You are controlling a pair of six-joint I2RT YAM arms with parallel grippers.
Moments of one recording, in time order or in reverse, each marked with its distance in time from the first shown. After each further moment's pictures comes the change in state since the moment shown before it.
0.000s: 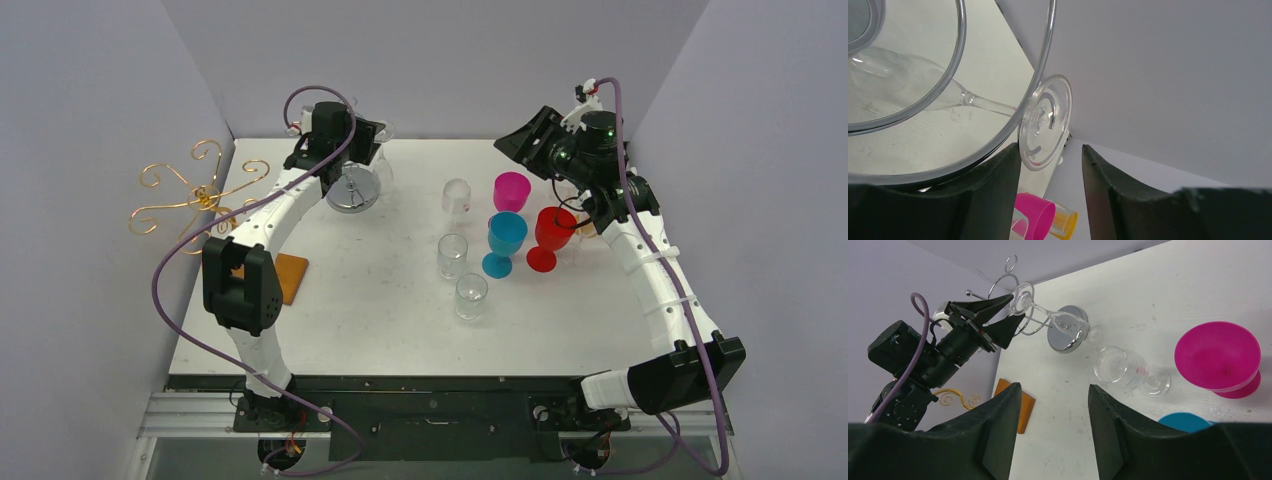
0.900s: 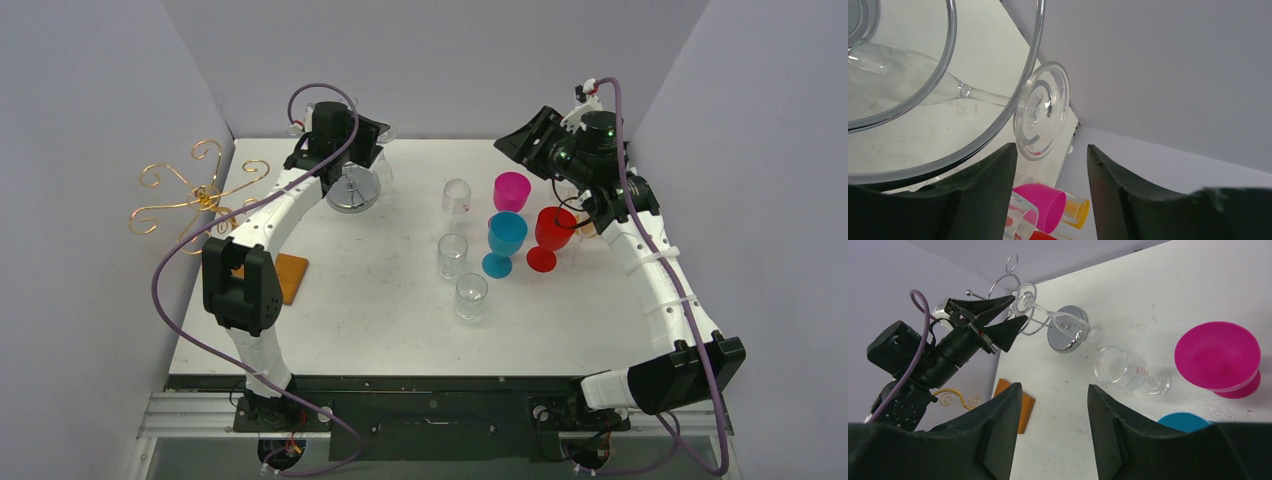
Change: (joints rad) left arm -0.002 -0.002 0.000 -0.003 0.045 0.067; right arm 0.000 0.000 0.000 0.000 0.000 0.000
